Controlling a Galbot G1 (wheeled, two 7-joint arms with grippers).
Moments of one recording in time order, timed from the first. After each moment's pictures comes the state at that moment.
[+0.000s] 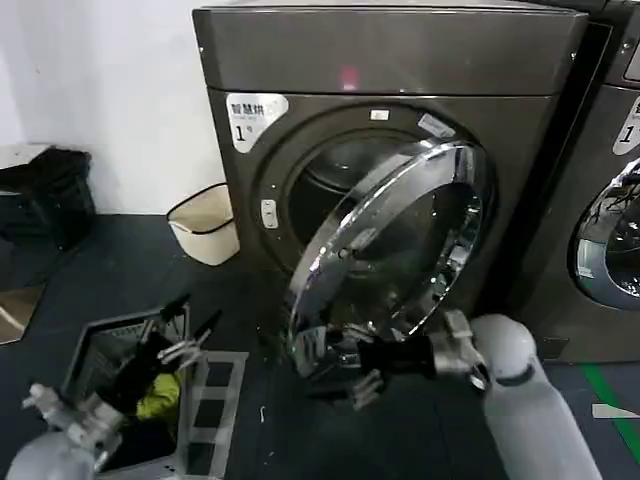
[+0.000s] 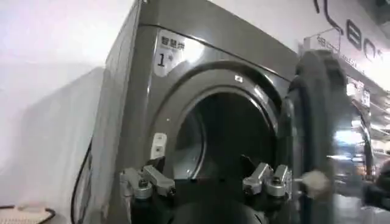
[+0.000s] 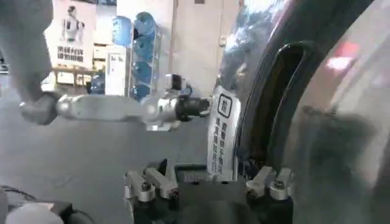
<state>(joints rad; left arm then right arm) 1.29 -0.97 -0.61 -1.89 -0.79 -0.08 0.53 -0.98 1.22 0.62 1.87 0.35 -0.18 -1.46</state>
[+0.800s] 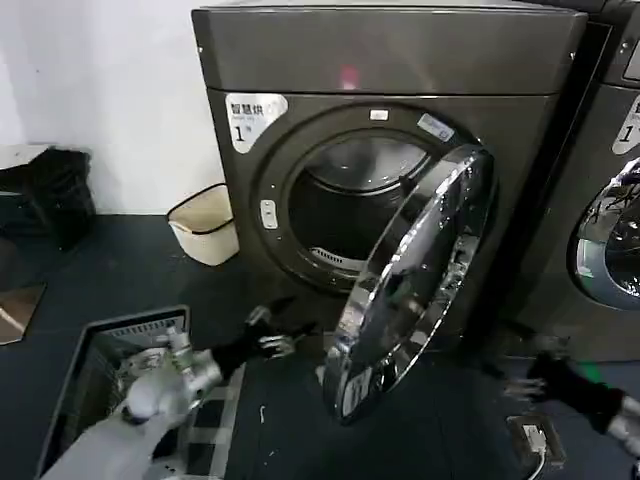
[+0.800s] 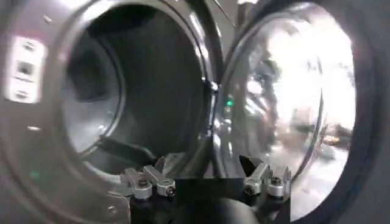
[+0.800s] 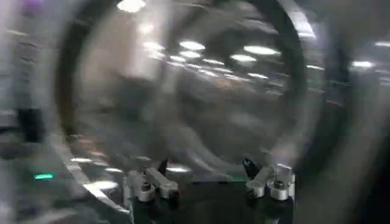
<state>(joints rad) 0.74 -0.93 0.07 -1.55 -0.86 -0.09 0.61 -1.25 1.29 1.37 1.99 0.08 -0.29 -0.94</state>
